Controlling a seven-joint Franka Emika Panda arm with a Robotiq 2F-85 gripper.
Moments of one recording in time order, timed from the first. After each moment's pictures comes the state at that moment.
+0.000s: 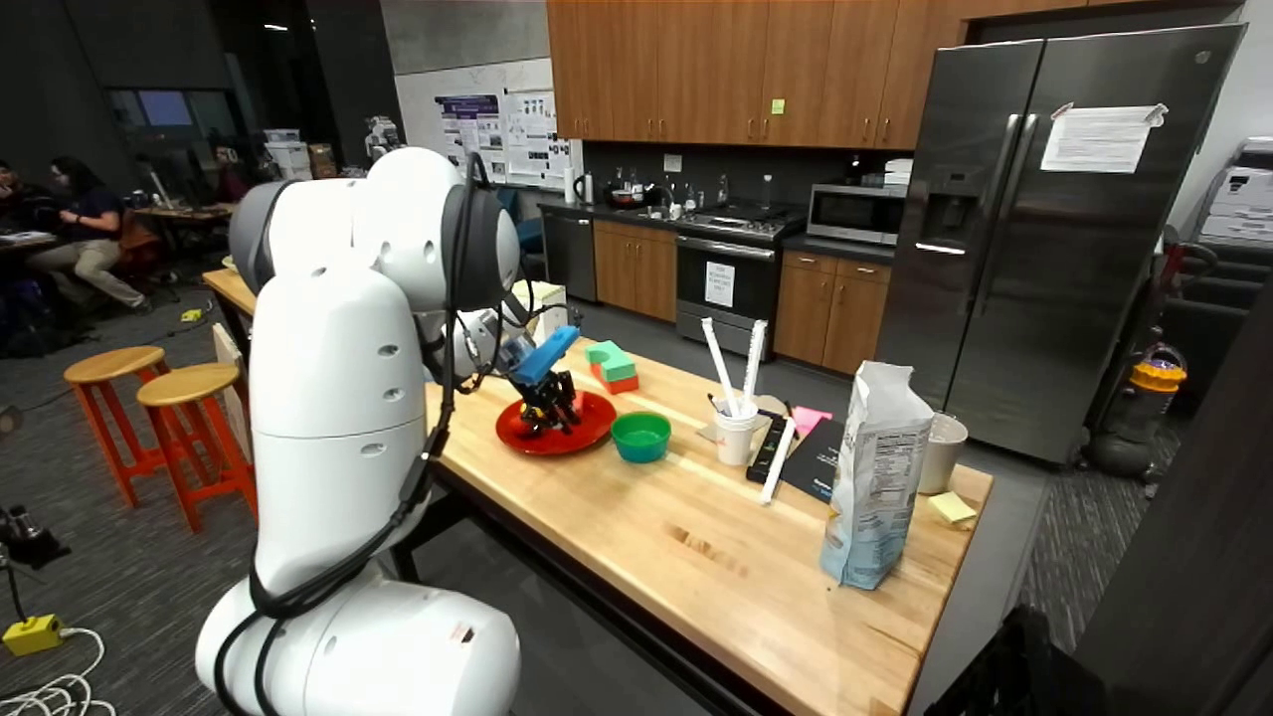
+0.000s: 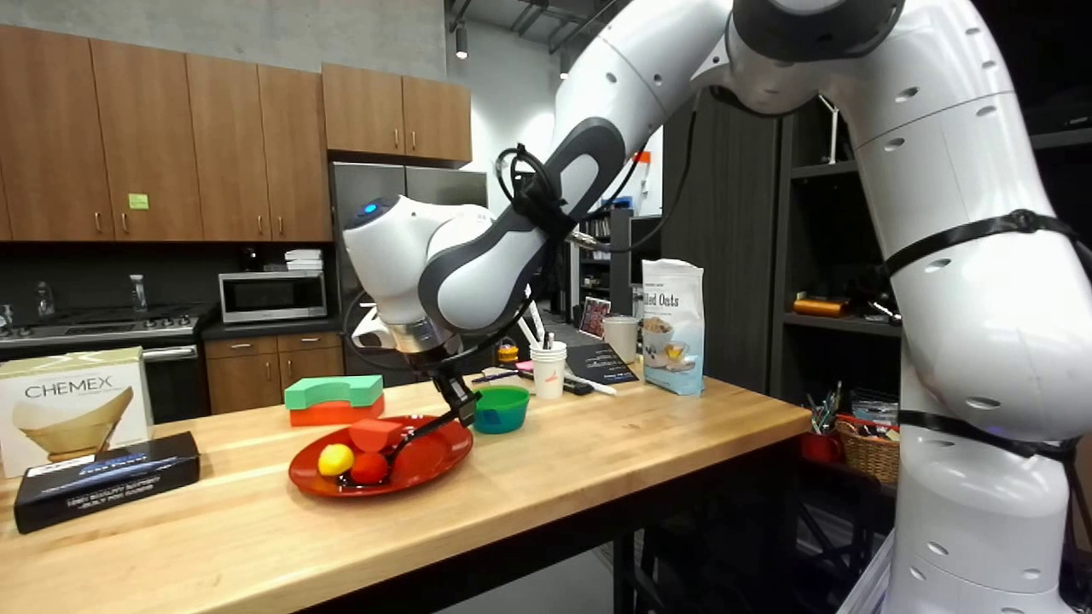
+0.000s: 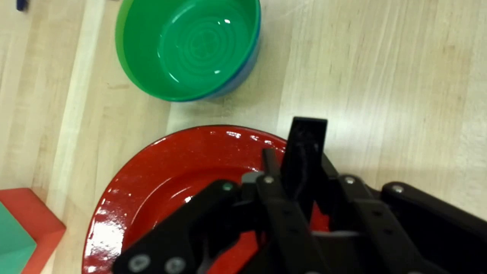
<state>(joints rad) 0.25 0.27 0.28 -2.02 -0.73 2.17 -0.46</state>
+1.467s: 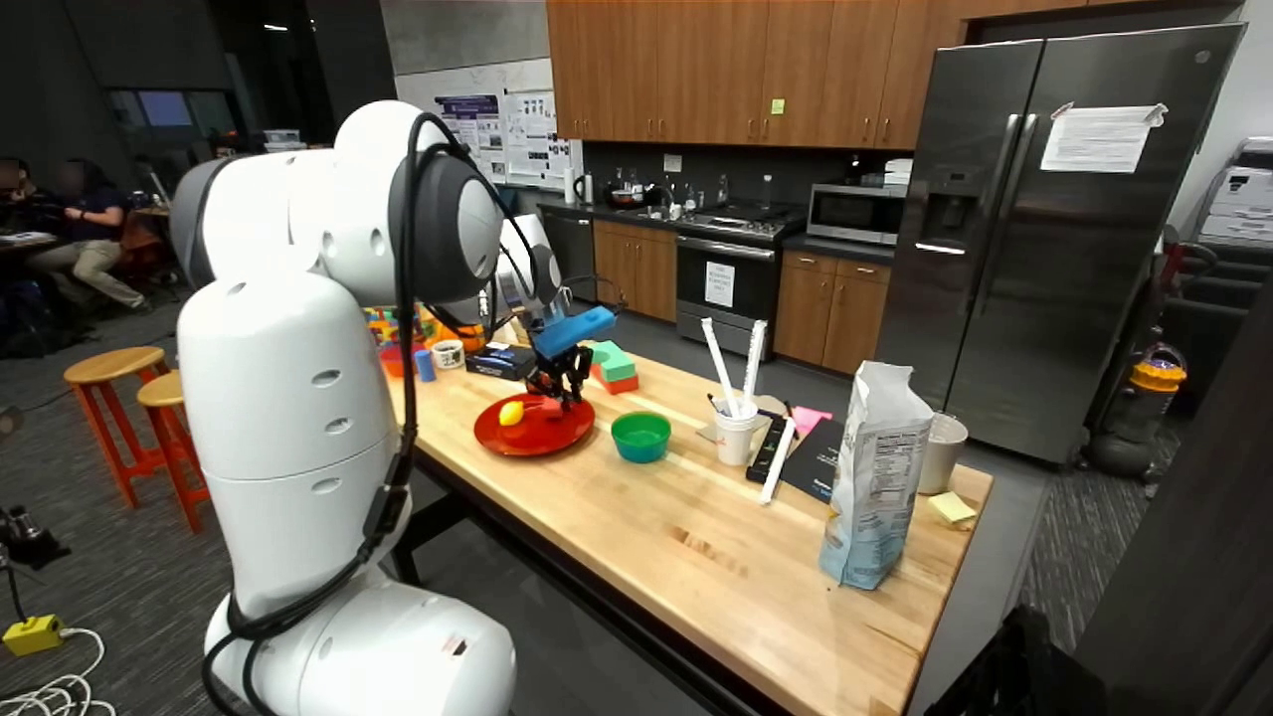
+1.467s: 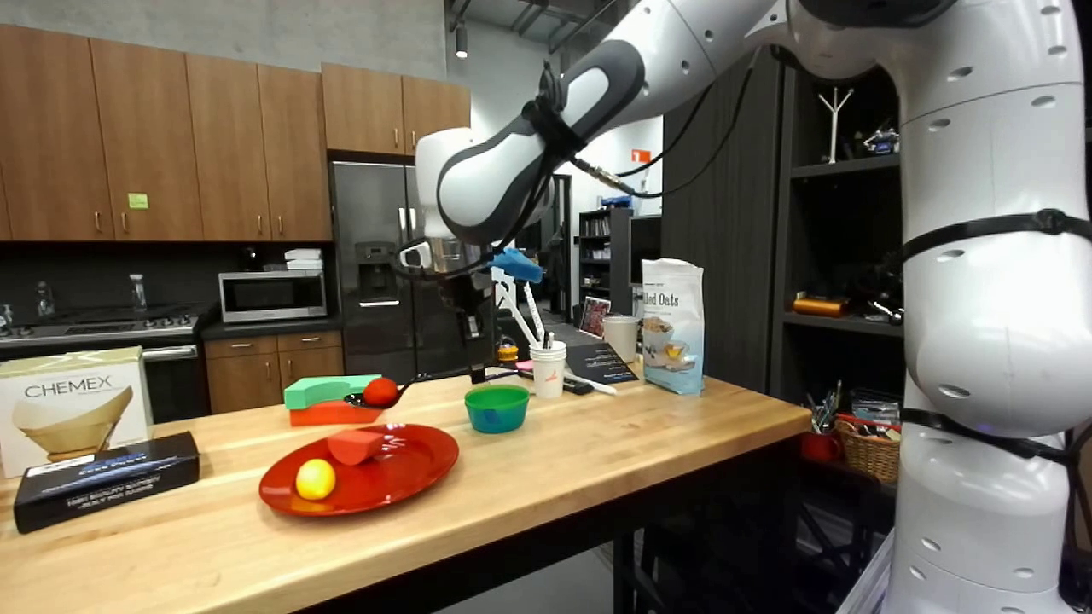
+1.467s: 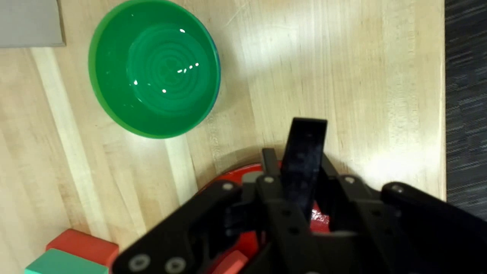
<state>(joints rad) 0.16 0.08 0.23 -2.07 -0.25 2.19 -0.62</state>
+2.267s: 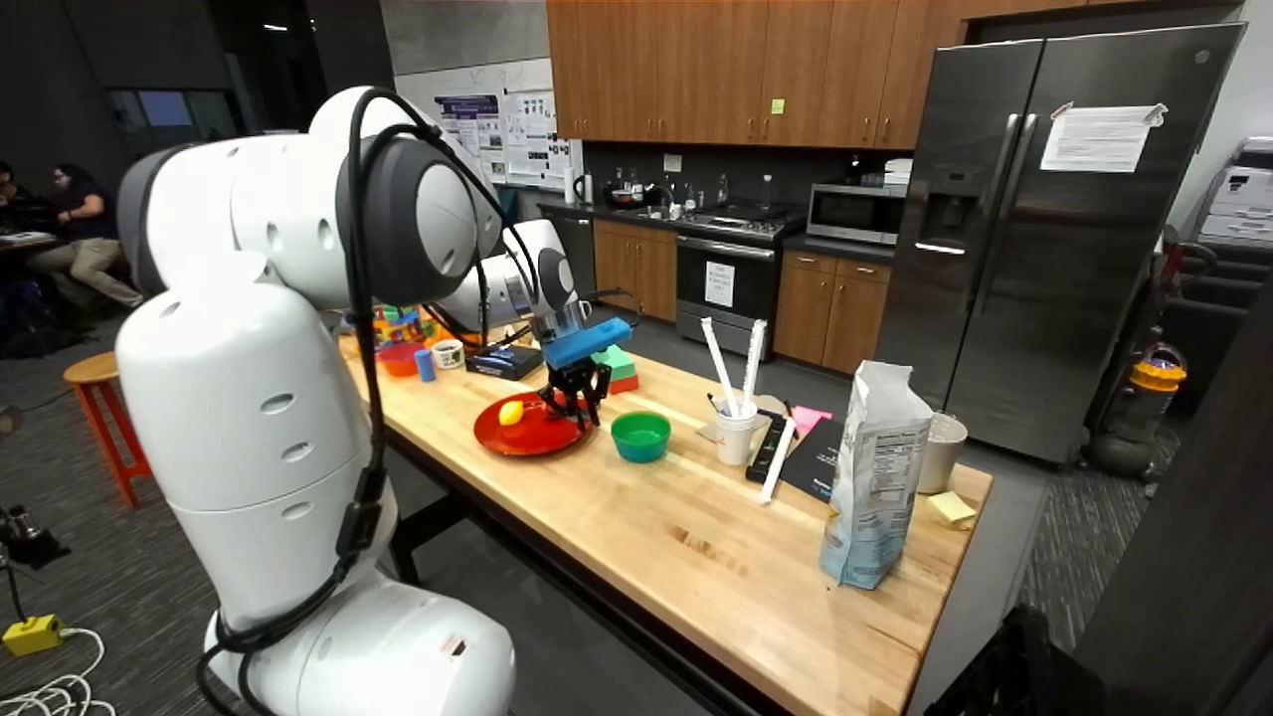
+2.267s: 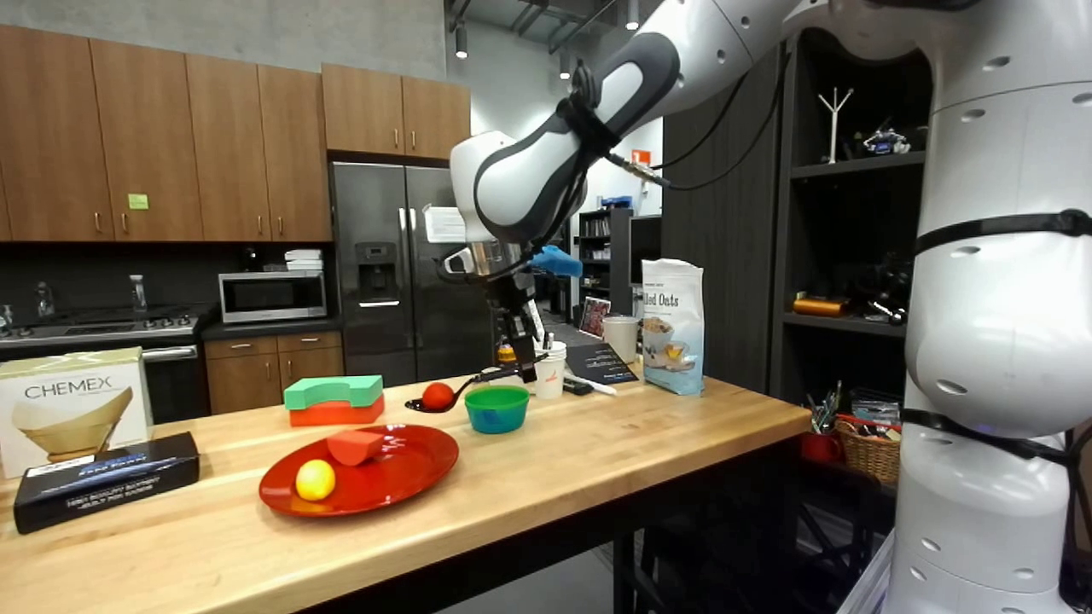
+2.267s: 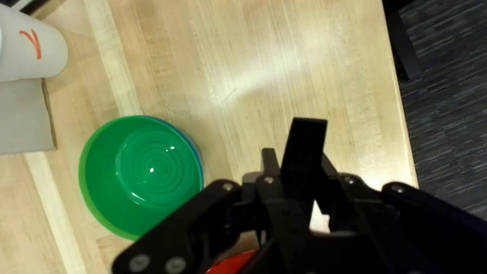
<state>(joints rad) 0.15 -0.03 0.17 -2.19 -0.26 2.11 -0.59</state>
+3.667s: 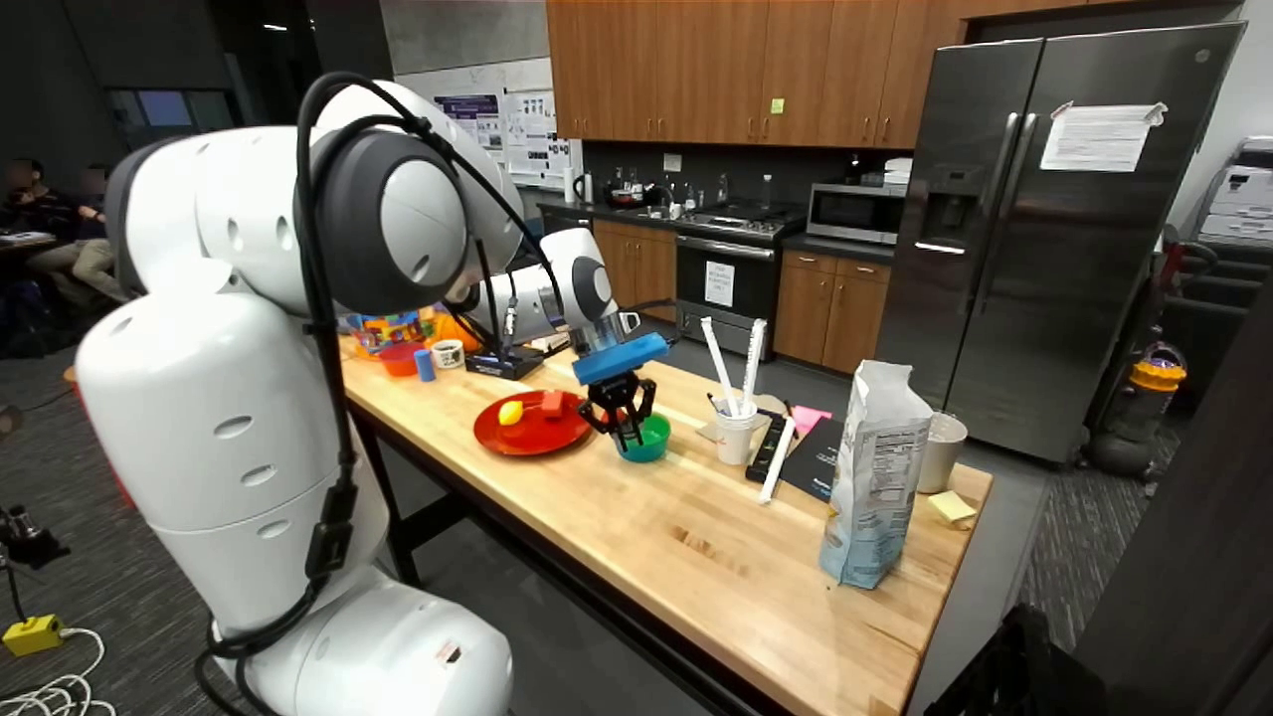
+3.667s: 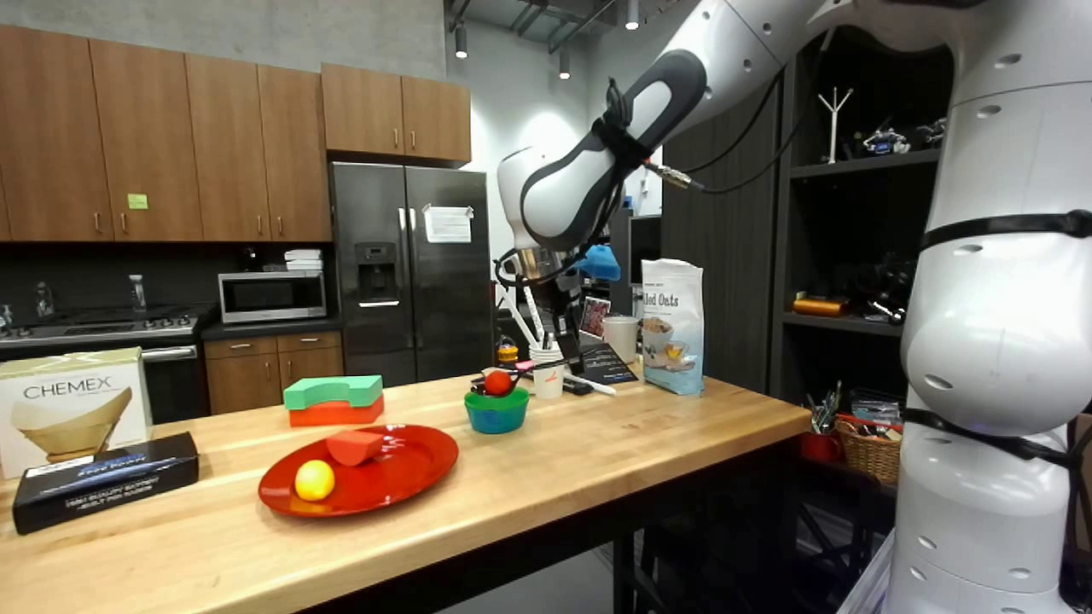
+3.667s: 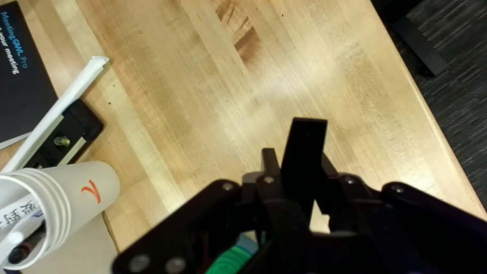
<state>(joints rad) 0.10 -0.08 0.08 -2.27 -0.33 2.11 -0.43</state>
